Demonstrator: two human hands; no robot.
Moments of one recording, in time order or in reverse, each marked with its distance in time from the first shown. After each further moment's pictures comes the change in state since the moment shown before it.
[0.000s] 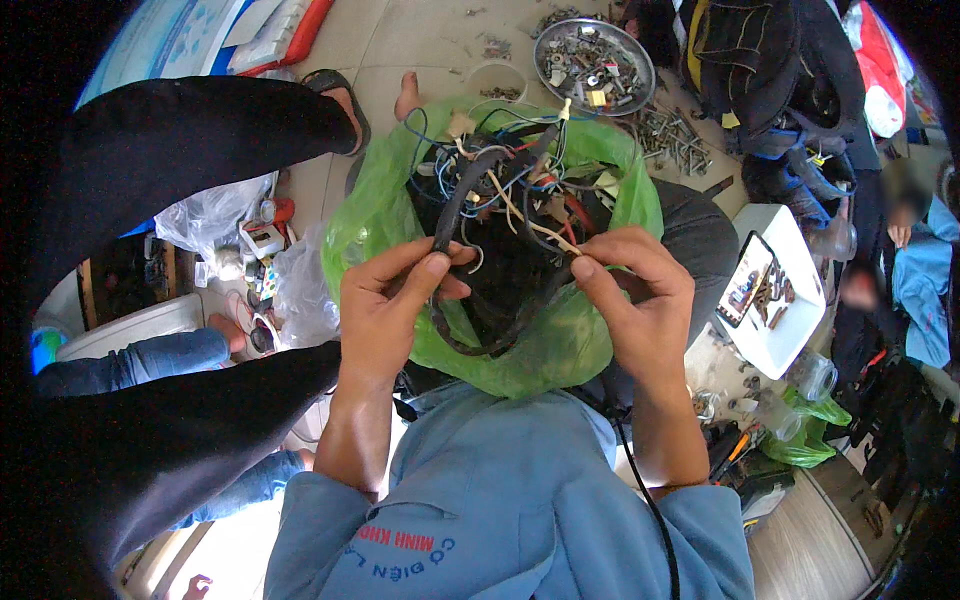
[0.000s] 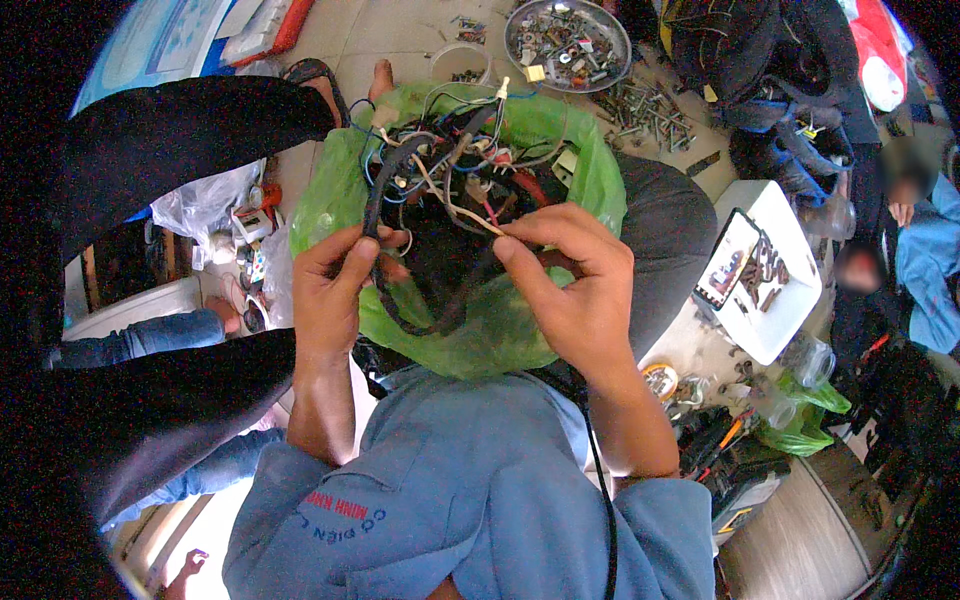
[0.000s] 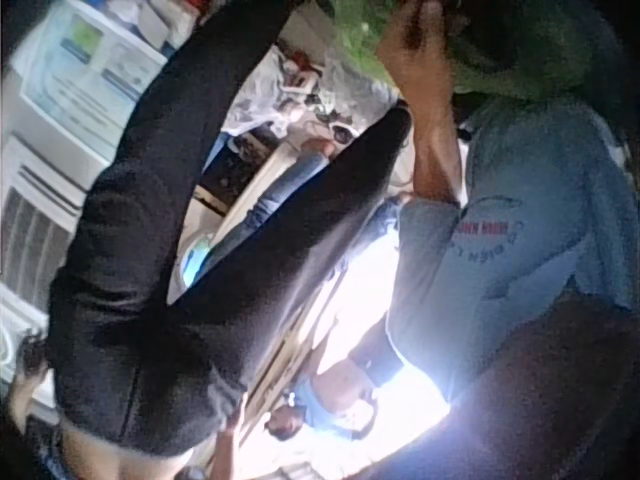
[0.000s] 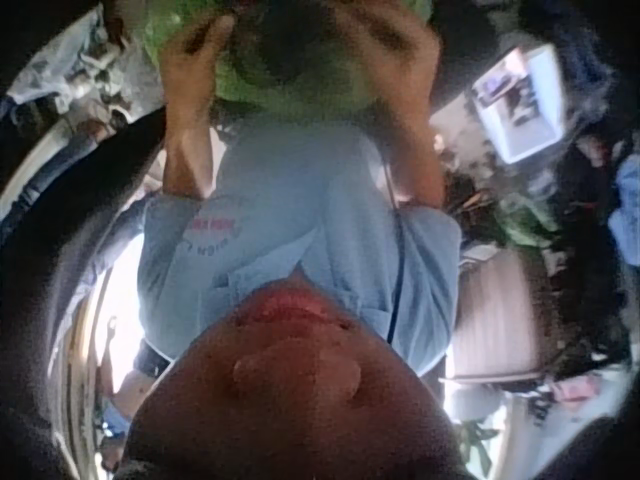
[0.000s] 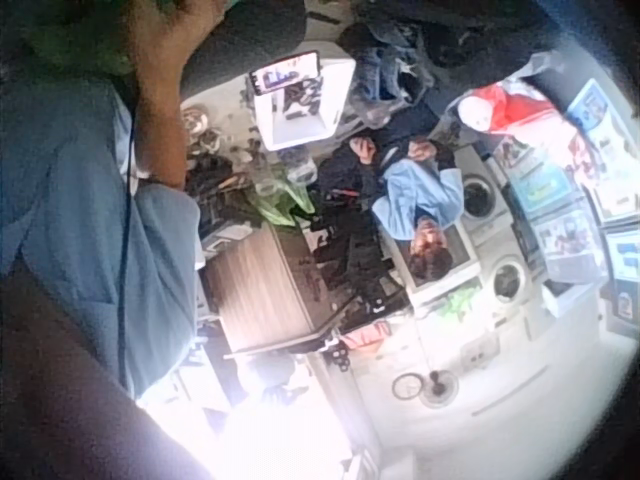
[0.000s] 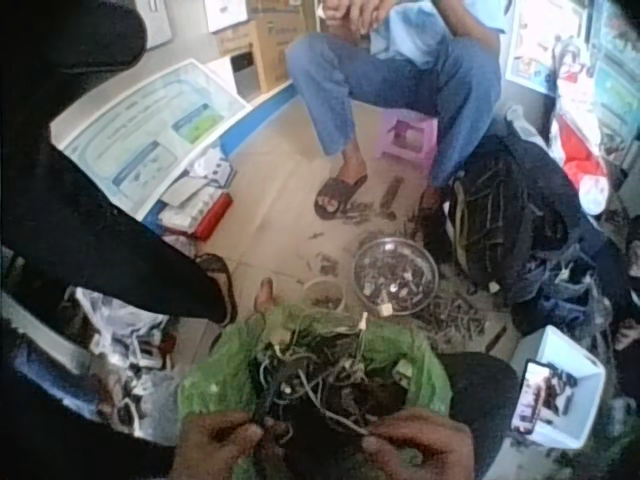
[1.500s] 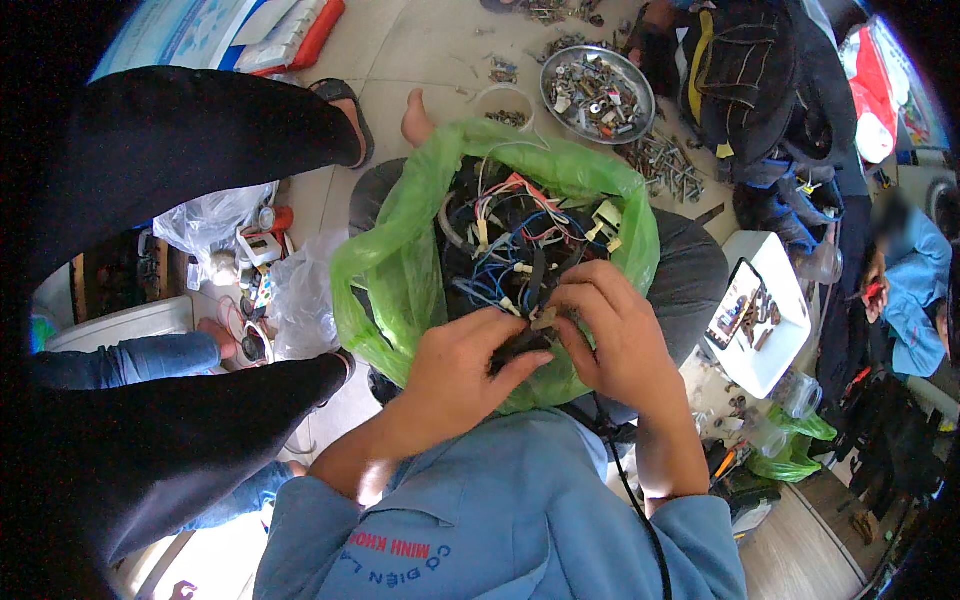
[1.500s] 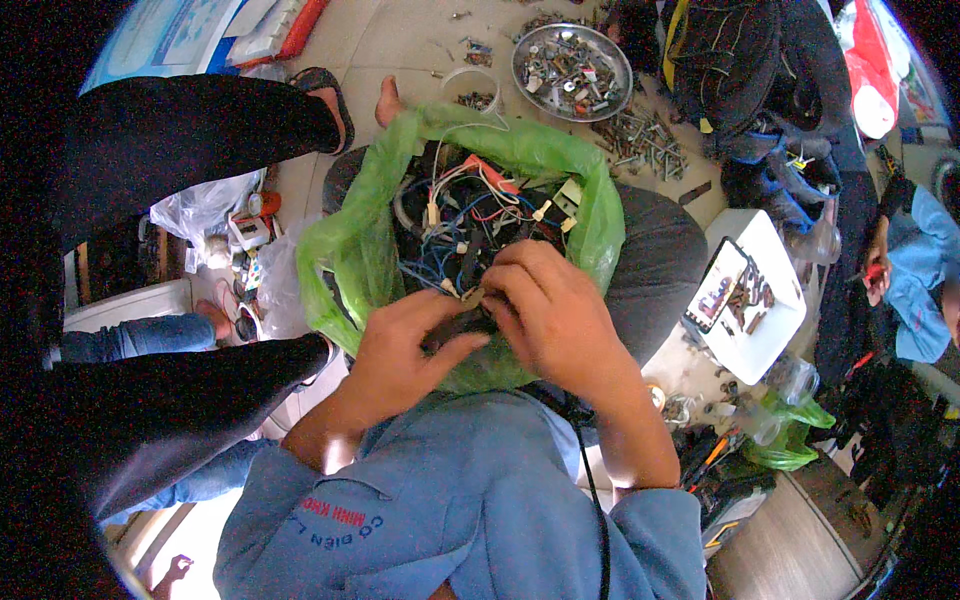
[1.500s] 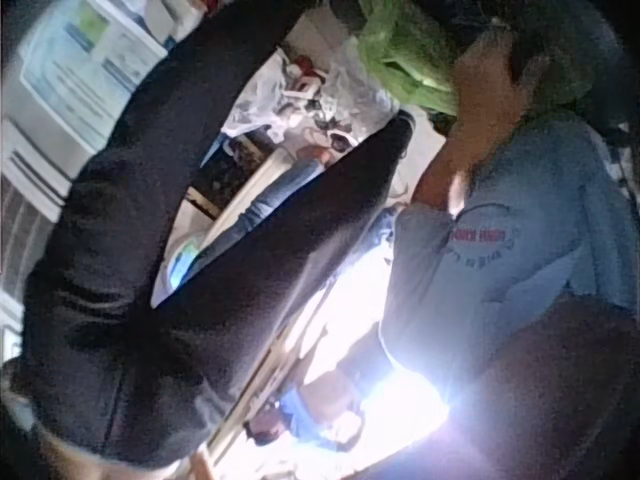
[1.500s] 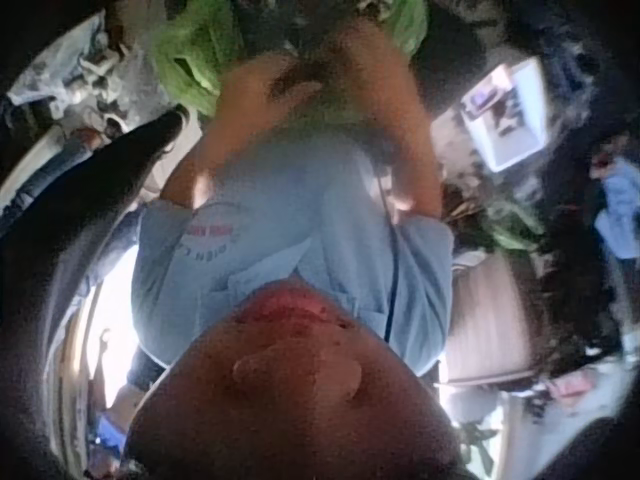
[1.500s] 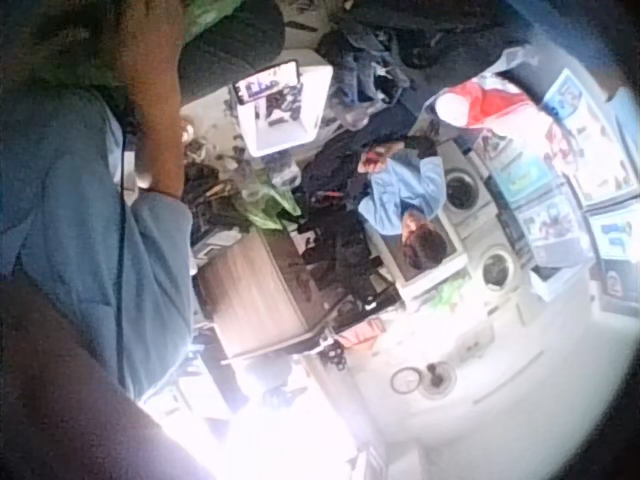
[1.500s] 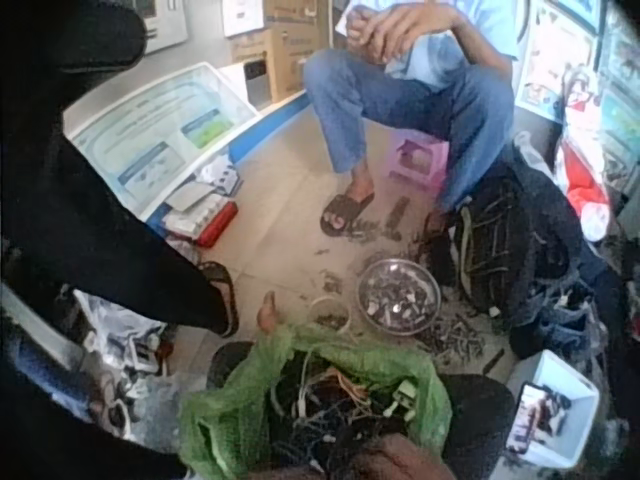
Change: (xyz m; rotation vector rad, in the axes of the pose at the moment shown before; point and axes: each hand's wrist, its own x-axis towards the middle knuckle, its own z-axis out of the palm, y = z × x) left_hand -0.022 0.004 0.034 0.610 -0.301 0.304; right_hand 0.008 -0.005 0.000 -0.538 -0.409 -0.340
